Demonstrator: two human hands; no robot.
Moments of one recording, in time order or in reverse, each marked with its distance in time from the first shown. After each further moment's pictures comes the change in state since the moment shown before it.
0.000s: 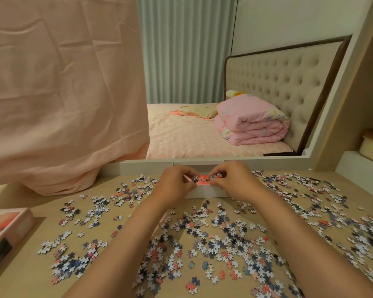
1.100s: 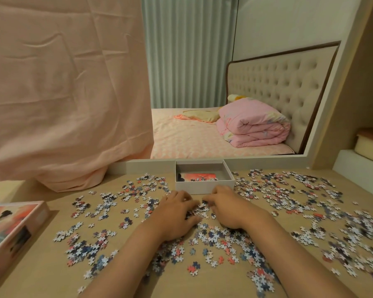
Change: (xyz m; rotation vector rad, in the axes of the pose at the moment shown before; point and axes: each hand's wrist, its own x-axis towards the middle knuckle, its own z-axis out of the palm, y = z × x) left_hand -0.063 -0.025 0.020 0.553 -0.275 0.145; right_hand -0.041 0.015 0.044 -0.384 -0.309 -0.099
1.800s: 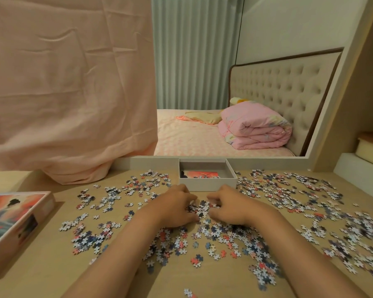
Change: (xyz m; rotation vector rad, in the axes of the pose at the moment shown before) left_hand -0.004 -0.003 -0.023 -0.108 -0.135 -0.043; right_hand -0.014 -0.010 -0.009 0.129 -0.088 0.101
